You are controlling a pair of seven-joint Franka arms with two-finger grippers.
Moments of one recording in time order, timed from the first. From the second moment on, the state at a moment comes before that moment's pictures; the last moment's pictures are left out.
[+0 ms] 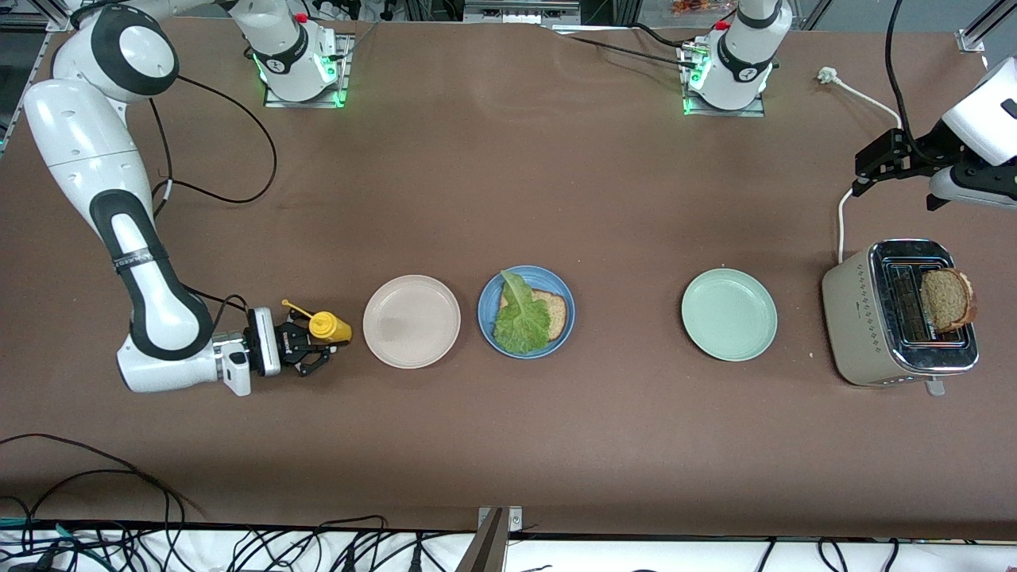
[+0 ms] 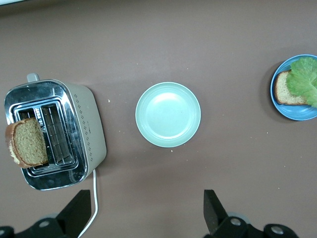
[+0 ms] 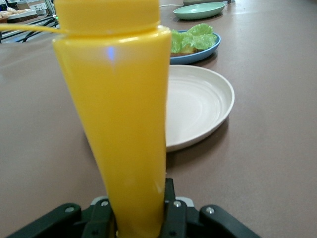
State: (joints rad) left arm -0.02 -0.01 -0.03 -1.57 0.00 1.57 0.14; right arm -0.38 1.17 0.54 -1.22 0.44 1.83 -2.03
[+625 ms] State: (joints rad) left arm -0.02 -0.01 -0.03 -1.57 0.00 1.57 0.14; right arm -0.39 1.19 0.54 -1.22 0.45 1.85 -2.07
